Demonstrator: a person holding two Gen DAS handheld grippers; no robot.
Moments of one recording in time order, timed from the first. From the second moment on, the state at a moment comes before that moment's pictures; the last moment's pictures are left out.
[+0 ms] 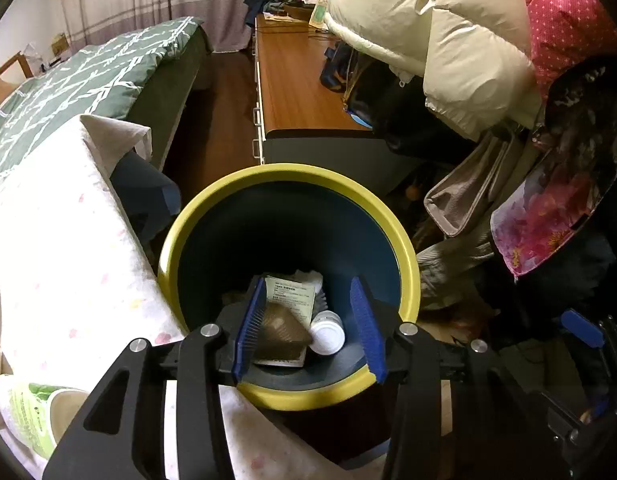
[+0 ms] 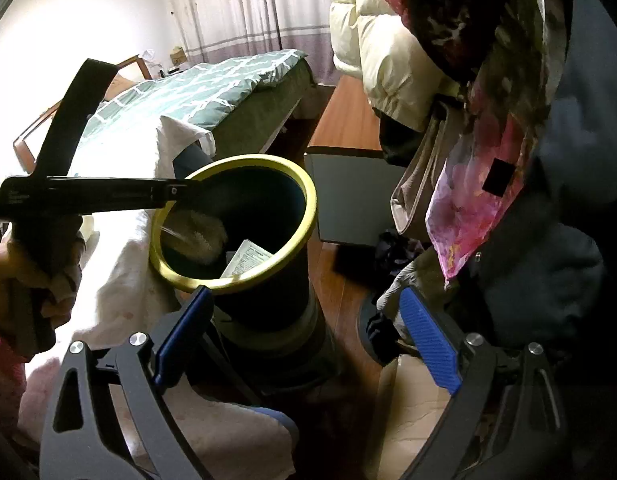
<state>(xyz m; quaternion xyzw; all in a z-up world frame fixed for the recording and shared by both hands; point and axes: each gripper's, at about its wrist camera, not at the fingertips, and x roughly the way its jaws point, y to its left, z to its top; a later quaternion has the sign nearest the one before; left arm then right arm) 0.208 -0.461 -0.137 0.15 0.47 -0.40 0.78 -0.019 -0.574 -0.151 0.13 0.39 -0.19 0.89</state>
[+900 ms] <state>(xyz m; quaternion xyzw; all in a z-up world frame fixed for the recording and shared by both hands) 0.146 -0.120 -0.039 0.00 0.39 -0.18 0.91 0.127 -0.462 -0.153 0.06 0.39 -0.03 0.92</state>
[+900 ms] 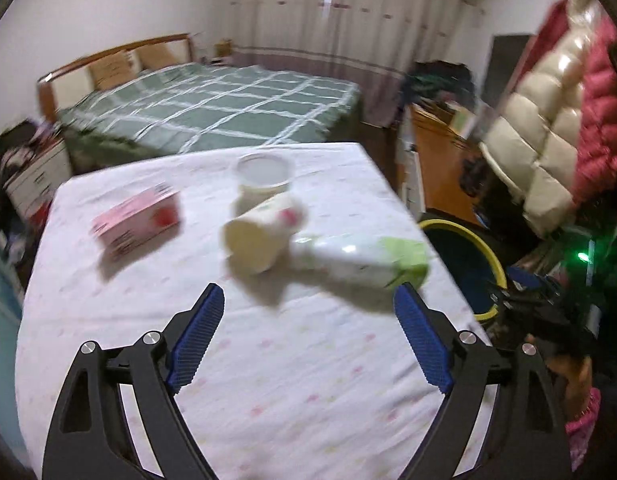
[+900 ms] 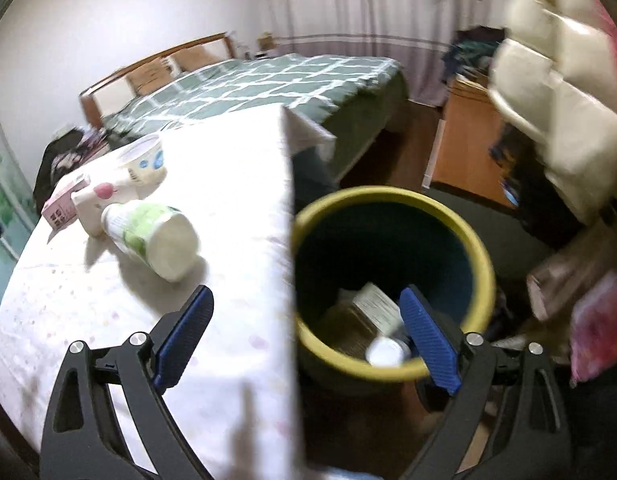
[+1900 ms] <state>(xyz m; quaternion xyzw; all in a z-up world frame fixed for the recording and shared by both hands) 0.127 -0.037 -0.060 -0.06 0.40 -0.13 0.91 0.124 -0.328 -0.149 0.06 0.41 0.12 0.90</state>
